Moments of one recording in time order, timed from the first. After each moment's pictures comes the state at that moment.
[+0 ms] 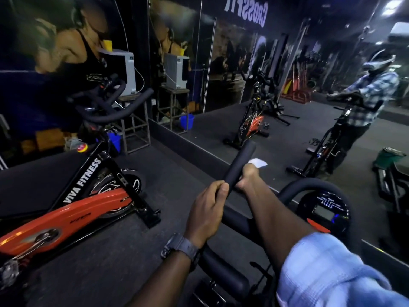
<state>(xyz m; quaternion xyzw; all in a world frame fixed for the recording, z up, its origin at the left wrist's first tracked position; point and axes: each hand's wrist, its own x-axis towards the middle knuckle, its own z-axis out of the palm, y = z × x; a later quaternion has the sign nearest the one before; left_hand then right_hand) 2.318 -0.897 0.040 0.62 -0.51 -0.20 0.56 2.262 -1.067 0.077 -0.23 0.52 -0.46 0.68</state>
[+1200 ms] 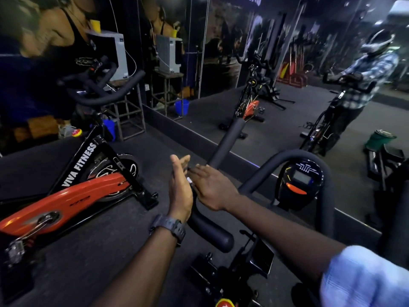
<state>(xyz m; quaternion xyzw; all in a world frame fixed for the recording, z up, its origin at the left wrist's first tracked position) 2.319 -0.879 0.034 0.51 -0.25 -0.31 0.76 2.234 -0.956 0.029 -0.98 0.19 -0.10 -0.03</state>
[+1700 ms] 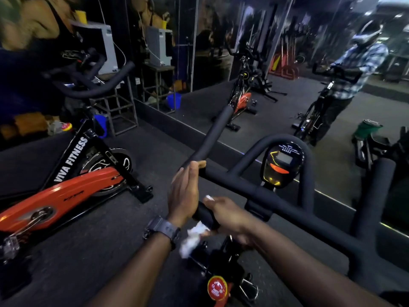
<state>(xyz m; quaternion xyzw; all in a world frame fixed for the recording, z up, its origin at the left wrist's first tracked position) 2.284 -0.839 0.019 0.59 -0.46 -0.20 0.63 2.161 -0.851 0.046 -0.67 0.47 -0.13 0.57</state>
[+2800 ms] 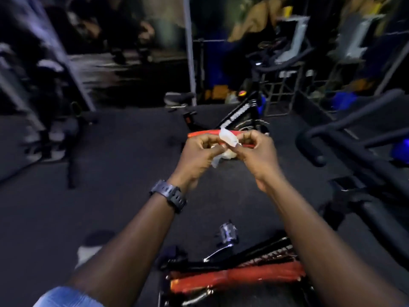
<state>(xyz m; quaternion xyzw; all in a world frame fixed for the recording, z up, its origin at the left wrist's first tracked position) 2.205 -0.494 0.103 0.69 -0.21 -0.11 0.68 2.157 -0.640 0.093 -0.74 0.11 -0.23 0.63</state>
